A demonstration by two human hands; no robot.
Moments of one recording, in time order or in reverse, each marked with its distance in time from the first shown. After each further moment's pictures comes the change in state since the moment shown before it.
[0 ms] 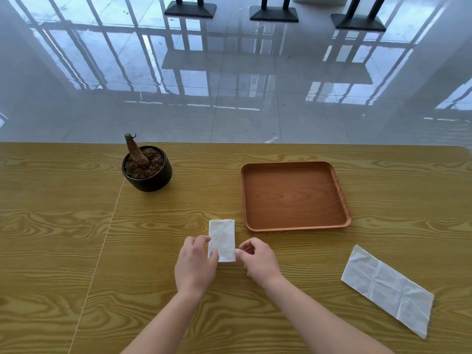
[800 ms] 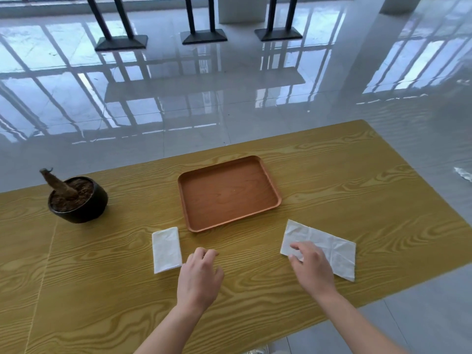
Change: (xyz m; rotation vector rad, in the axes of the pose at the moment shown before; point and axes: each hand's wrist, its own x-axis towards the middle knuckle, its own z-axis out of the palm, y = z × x) left_hand -0.071 0.077 0.054 0.202 -0.195 0.503; right_hand -0.089 0.141 -0.174 -0.308 0.515 -0.040
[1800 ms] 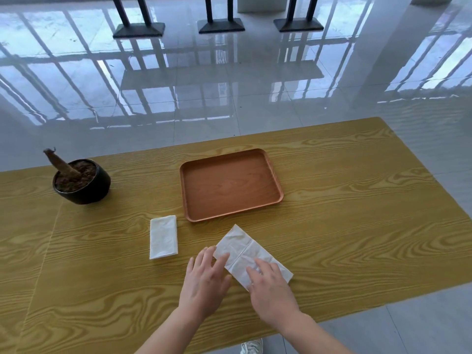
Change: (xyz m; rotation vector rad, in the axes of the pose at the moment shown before) left_hand -0.022 0.007 0.042 0.204 -0.130 0.079; right_hand -0.046 -0.027 0.052 -0.372 -0.303 -0.417
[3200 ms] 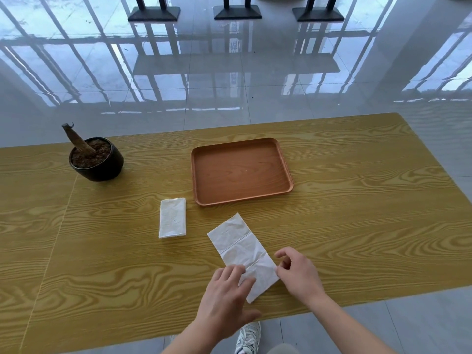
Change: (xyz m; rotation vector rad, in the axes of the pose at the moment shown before) left_hand -0.057 0.032 0.013 0.007 0.035 0.345; right_hand -0.006 0.039 -0.030 0.528 -0.022 0.359
